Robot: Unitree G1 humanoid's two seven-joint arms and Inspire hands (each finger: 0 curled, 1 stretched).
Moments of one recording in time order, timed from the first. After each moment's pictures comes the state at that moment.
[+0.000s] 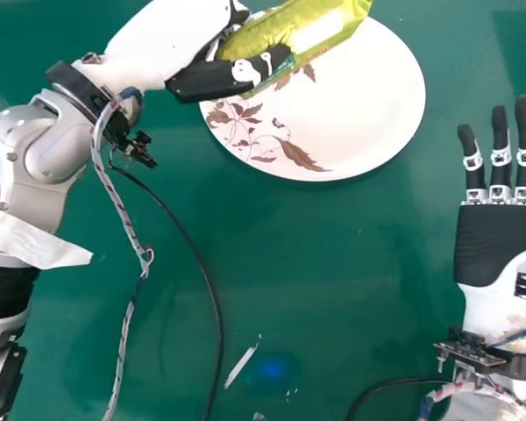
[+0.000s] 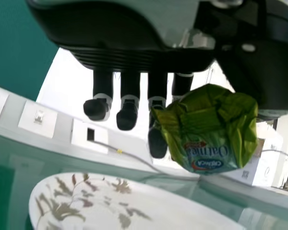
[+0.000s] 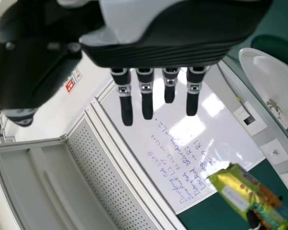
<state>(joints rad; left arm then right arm) -0.61 0.55 -0.18 -0.12 0.57 -0.11 -0.39 0.34 0.07 -0.17 -0.37 0.79 -0.37 0.50</state>
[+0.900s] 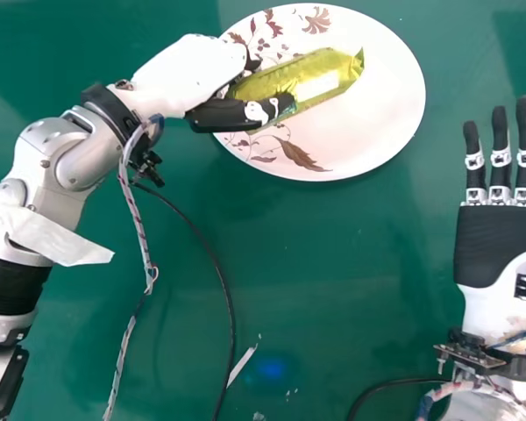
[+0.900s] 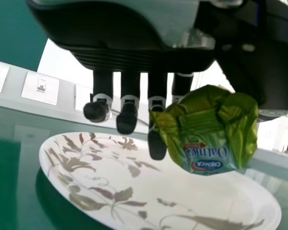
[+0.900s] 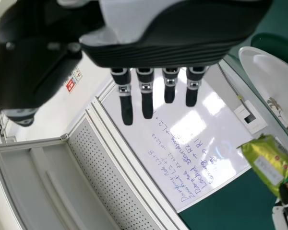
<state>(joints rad) -0.62 0.55 -0.25 -0.03 0.65 -0.15 -0.43 0.34 0.07 -0.17 -0.37 0.80 -0.38 0.51</state>
